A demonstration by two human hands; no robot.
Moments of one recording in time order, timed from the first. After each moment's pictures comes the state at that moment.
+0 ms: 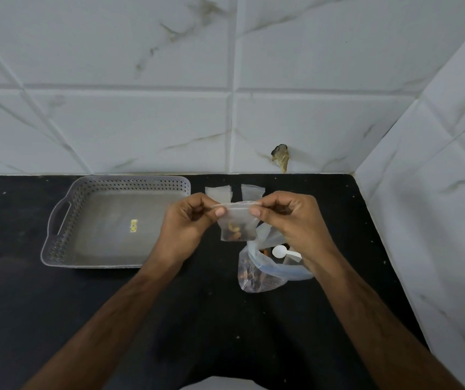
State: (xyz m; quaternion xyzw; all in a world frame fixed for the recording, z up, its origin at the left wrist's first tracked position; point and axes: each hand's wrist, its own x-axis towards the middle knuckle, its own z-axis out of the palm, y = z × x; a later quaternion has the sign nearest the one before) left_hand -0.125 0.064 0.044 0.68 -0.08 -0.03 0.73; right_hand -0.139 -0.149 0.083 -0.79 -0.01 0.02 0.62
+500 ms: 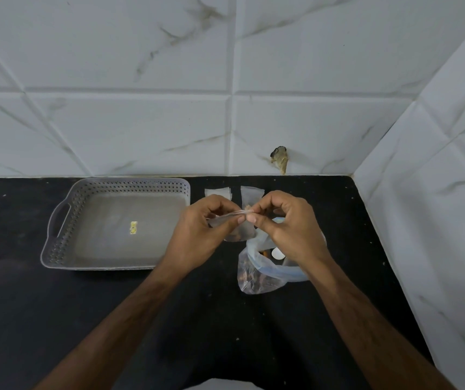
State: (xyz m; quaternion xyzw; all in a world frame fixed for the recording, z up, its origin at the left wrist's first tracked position) left_hand -0.131 0.050 0.056 0.80 -0.18 0.03 0.57; right_hand -0.142 -0.141 0.084 -0.86 -0.06 -0.03 0.51
